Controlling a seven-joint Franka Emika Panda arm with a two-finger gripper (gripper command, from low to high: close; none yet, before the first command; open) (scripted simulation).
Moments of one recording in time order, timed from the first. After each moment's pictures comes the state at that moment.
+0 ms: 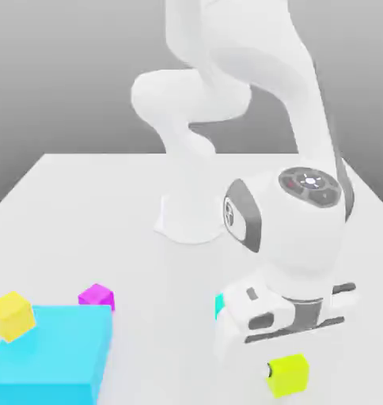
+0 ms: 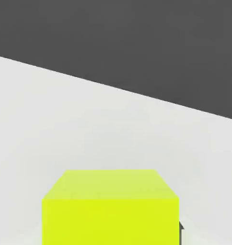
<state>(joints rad) 0.10 0.26 0.15 -2.45 -0.10 2.70 0.85</state>
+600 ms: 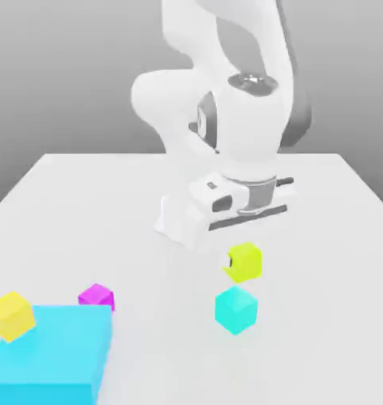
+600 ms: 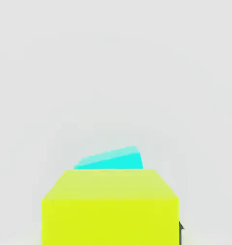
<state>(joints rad) 0.14 -0.16 0.12 -2.93 0.05 2.77 0.55</state>
